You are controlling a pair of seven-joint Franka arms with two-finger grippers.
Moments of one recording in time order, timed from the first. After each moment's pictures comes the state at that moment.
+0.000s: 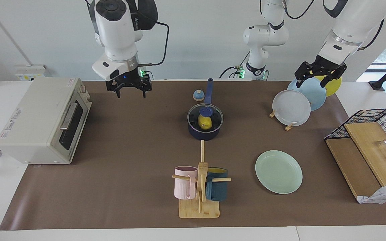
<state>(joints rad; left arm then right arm) -0.09 -0.04 -0.01 -1.56 -0.02 1.50 -0.04 0.27 0.03 -0.01 -1.60 -0.06 1.52 0.23</state>
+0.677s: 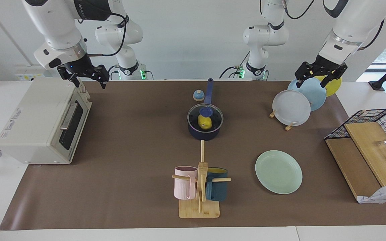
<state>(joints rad) -0.09 -0.04 -0.01 -1.56 -0.02 1.50 -0.04 0.12 -0.03 -0.07 -1.60 -0.06 1.45 0.10</state>
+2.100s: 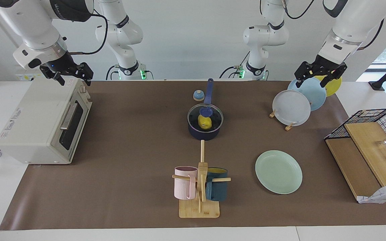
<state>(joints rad) -0.09 -0.04 -0.01 -1.56 -0.02 1.50 -0.04 0.02 -0.03 -0.07 -1.61 -0.05 1.41 -0.05</state>
